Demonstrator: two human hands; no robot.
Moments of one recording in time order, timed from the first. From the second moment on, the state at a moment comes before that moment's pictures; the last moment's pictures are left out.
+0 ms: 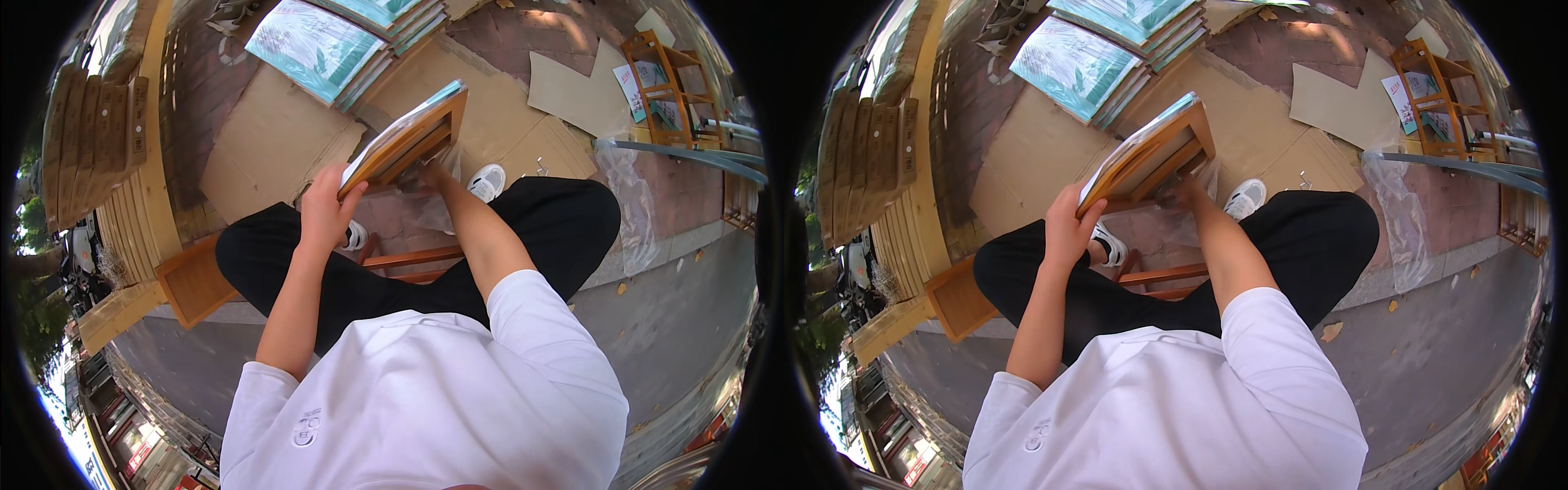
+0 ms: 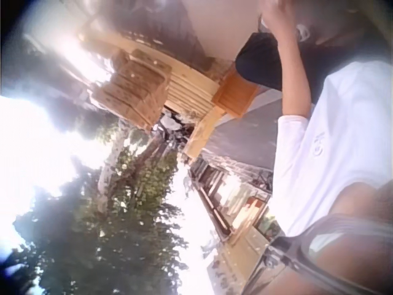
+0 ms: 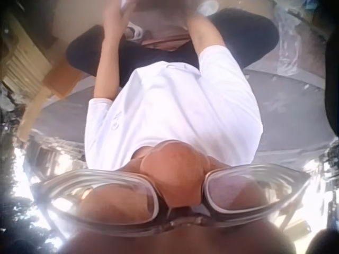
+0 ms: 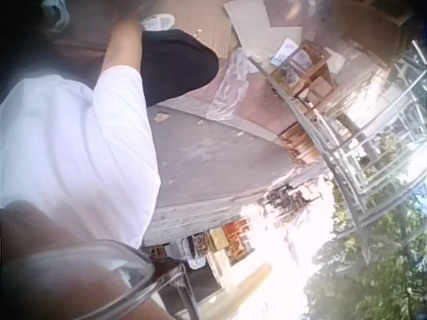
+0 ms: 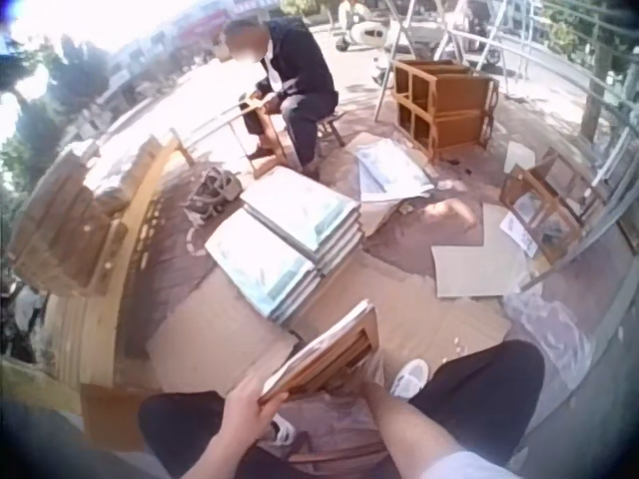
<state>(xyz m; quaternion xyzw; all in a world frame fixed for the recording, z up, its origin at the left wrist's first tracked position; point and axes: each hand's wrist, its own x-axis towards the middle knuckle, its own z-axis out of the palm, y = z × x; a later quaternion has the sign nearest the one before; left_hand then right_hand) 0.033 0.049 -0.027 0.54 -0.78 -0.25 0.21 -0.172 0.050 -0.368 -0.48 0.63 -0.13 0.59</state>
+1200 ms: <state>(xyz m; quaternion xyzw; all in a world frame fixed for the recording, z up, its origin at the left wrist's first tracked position) -0.007 0.062 -0.009 0.40 -0.78 -0.39 0.27 -0.190 0.108 -0.093 -0.05 0.24 -0.56 0.79</state>
